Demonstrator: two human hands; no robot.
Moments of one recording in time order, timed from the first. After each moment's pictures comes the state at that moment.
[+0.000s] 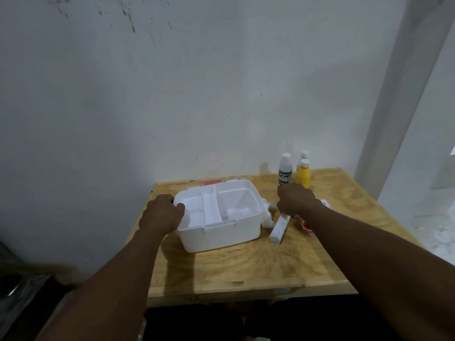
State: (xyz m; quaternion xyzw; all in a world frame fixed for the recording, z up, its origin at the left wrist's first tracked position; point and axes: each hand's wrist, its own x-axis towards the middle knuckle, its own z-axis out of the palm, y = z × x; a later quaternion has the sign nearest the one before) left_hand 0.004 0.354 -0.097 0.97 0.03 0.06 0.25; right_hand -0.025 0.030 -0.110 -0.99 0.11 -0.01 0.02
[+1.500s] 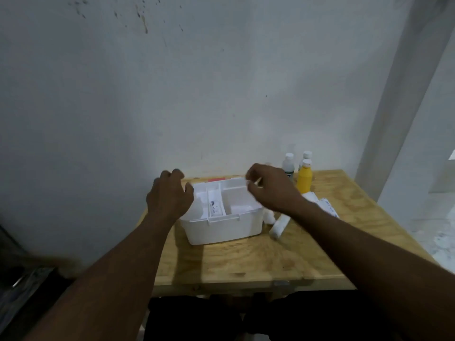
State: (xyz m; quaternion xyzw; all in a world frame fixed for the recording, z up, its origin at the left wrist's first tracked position) left_hand -0.004 0.343 -0.076 0.96 -0.04 0.23 0.18; right_hand -0.073 0.094 -0.059 -0.92 -0.09 -0.22 0.30
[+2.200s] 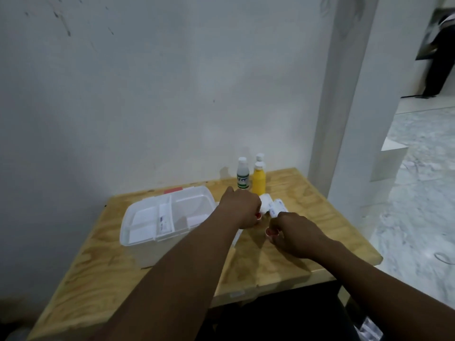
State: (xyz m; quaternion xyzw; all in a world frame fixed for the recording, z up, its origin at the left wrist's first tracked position) left_hand -0.041 0.102 -0.085 0.90 -0.42 0.03 -0.10; right_hand -0.154 -0.026 -0.127 -0.99 0.04 -0.05 0.11
